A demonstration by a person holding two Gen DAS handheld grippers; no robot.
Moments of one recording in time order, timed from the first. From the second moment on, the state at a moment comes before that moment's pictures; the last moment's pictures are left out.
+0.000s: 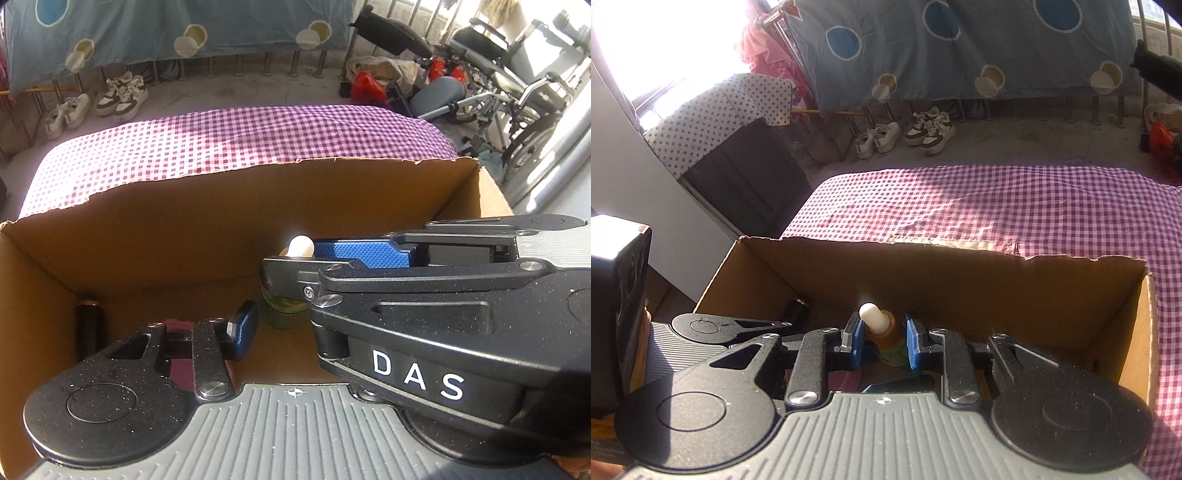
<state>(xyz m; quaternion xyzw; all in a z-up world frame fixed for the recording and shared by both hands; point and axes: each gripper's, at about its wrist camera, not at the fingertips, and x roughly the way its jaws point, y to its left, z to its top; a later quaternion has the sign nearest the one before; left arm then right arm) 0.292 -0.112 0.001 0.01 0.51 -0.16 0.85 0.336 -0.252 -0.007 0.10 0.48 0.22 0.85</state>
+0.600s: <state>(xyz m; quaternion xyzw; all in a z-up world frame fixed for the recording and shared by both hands) 0.206 -0.086 0.082 0.01 0.42 -0.17 0.89 0.190 -0.310 0.105 0.20 0.34 0.20 0.90</state>
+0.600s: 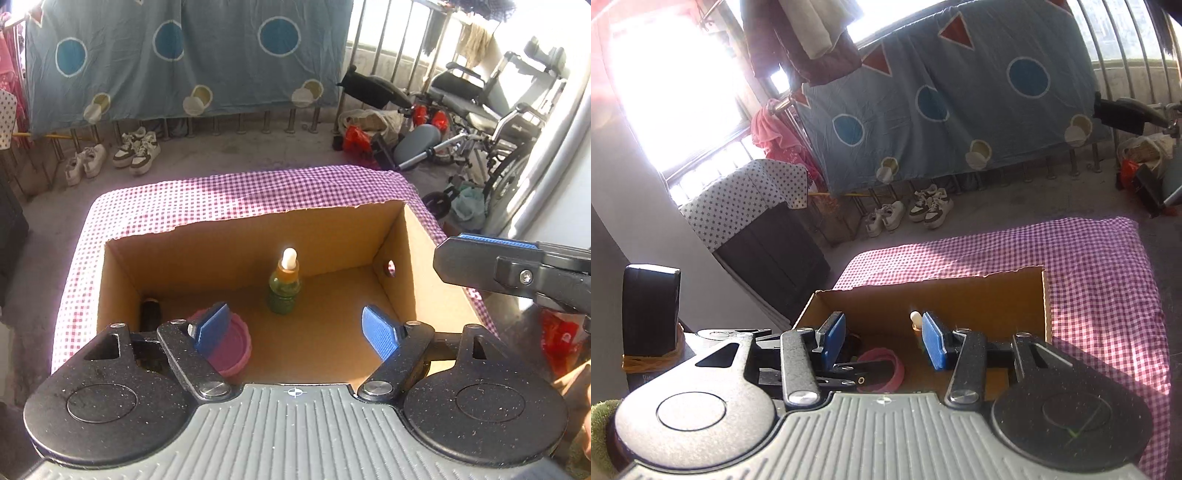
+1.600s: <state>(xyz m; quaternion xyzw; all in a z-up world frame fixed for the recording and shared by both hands) 0.043 -0.080 -0.015 0.07 0.37 -0.25 0.89 0.026 -0.286 -0.016 0.32 0.40 0.12 0.85</state>
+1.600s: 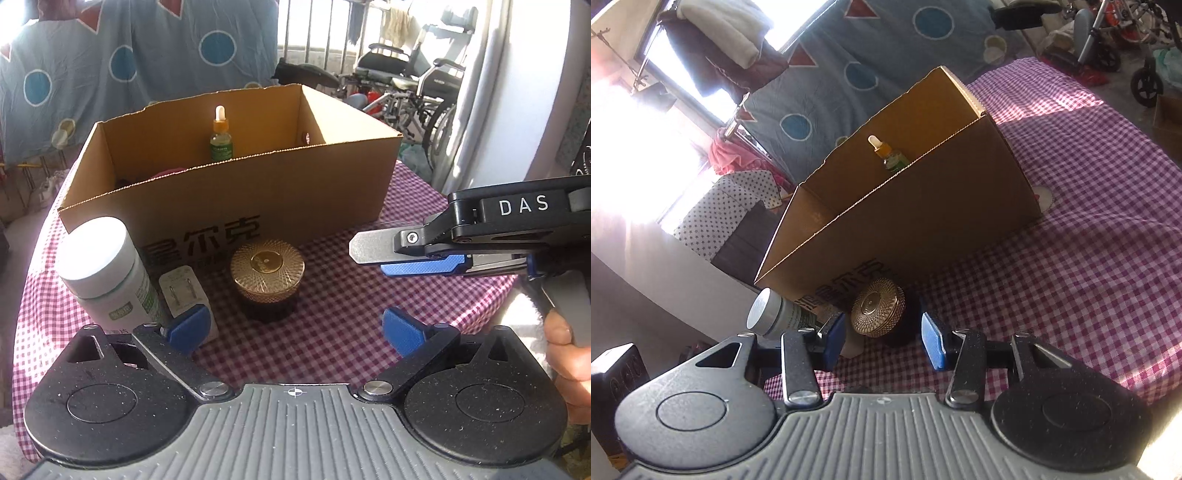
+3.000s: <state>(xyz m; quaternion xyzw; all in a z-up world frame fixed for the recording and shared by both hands) 0.052 -0.134 -0.038 0.10 0.39 -0.33 0.86 0.047 -0.316 -0.055 0.36 0.44 0.11 0.81</state>
